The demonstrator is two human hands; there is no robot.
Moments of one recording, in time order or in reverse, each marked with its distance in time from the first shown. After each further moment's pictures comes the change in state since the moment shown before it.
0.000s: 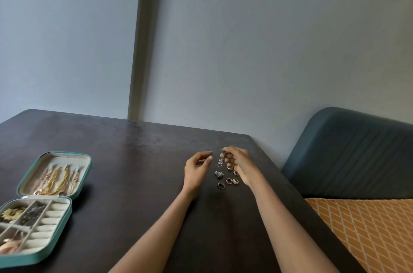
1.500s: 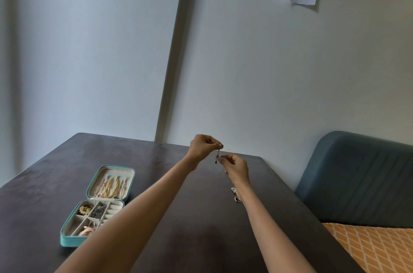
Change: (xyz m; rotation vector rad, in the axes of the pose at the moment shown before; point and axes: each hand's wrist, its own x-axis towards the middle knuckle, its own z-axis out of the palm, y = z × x) left_hand 0.010 0.152 -0.068 0.250 -0.182 0.068; right_hand -0.071 -0.031 0.073 -0.166 0.130 -0.352
